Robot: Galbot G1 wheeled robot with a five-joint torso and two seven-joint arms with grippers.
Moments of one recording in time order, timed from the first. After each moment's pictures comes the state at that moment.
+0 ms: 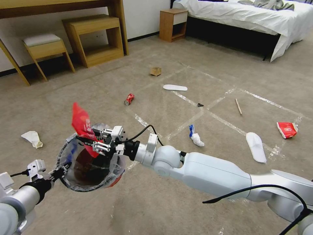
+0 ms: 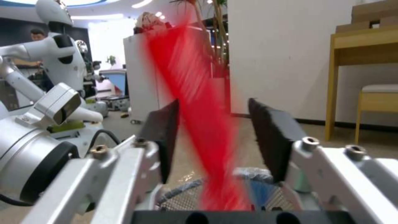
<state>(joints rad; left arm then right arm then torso) 1.67 -1.11 -1.06 -2.30 -1.41 0.71 -0.45 -0.22 1.15 -0.82 1.70 0.96 0.29 -0.20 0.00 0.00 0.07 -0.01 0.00</state>
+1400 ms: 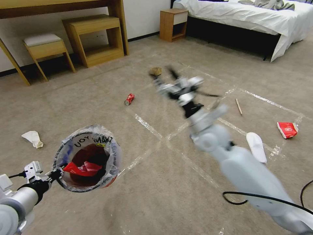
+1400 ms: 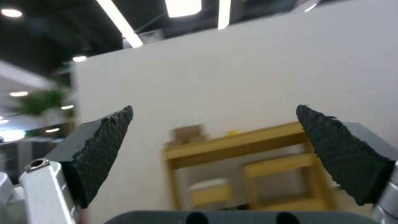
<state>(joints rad) 1.66 -1.12 -1.06 -2.26 -1.34 0.70 -0.42 -0.69 0.98 0.13 1.90 1.00 0.25 -0.15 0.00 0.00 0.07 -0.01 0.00</state>
